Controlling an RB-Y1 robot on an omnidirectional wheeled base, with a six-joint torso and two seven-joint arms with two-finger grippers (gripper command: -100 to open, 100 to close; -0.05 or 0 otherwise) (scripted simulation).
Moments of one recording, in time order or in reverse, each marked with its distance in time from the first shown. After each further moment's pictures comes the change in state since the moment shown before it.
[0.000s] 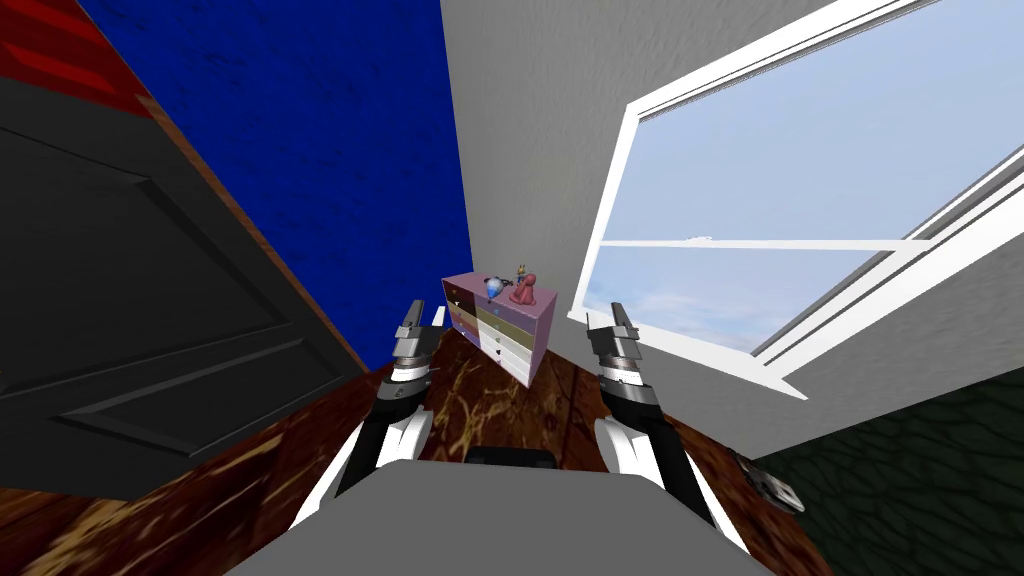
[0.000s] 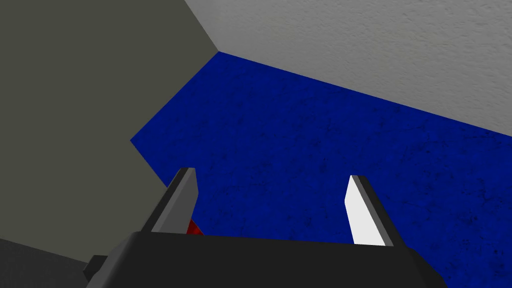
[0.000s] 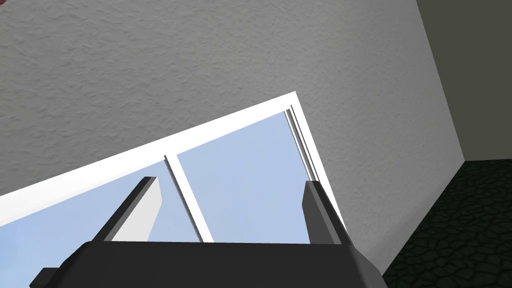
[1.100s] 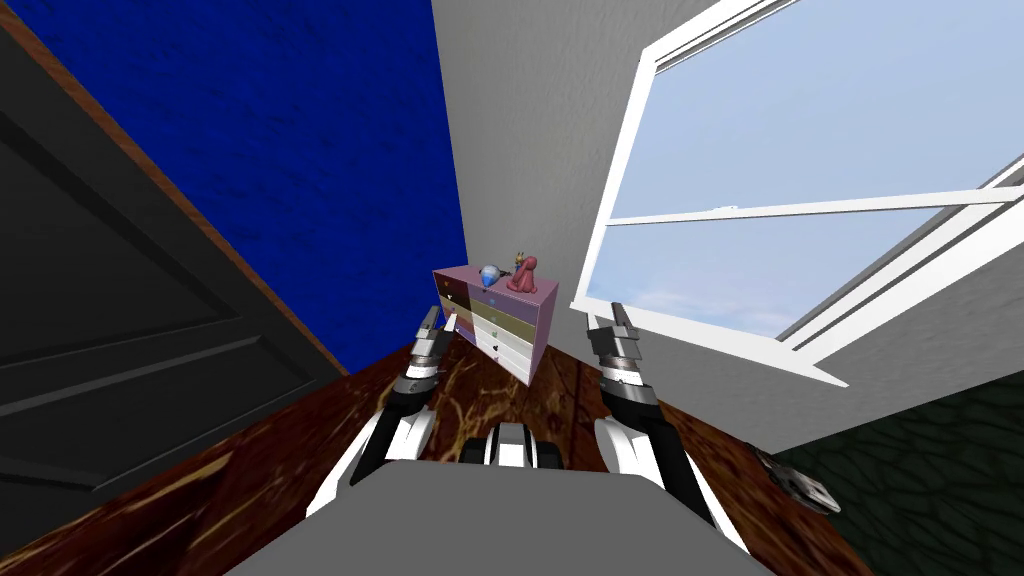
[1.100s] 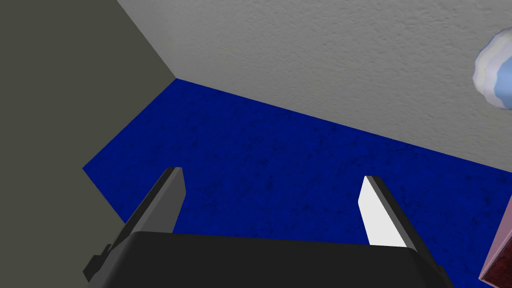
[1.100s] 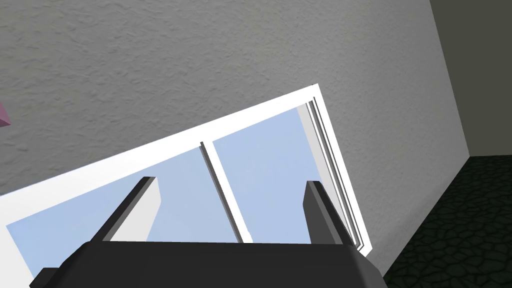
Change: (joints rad) left arm -0.045 0.076 -0.017 0.117 -0.001 0.020 -0.006; right arm 0.000 0.000 0.000 0.000 0.000 0.000 0.000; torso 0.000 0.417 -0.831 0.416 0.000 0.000
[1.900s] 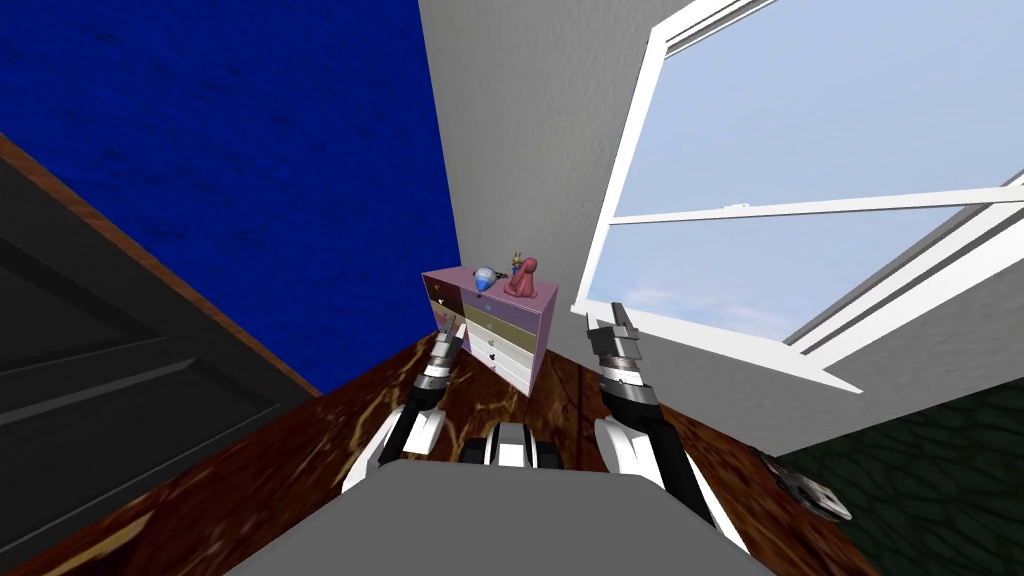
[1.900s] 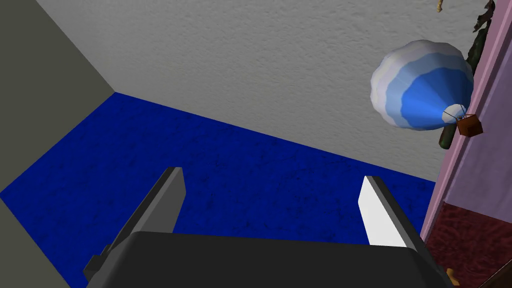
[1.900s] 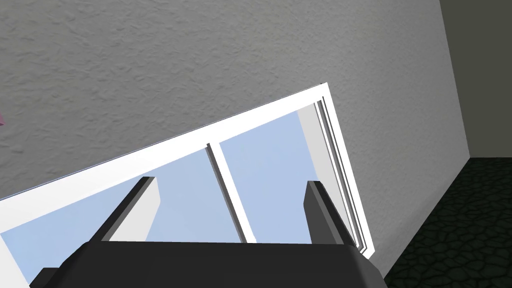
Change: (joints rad) left arm -0.066 0.005 -0.026 0.196 -0.001 0.020 -0.010; right arm 0.000 0.000 0.000 0.000 0.000 0.000 0.000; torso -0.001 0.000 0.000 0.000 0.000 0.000
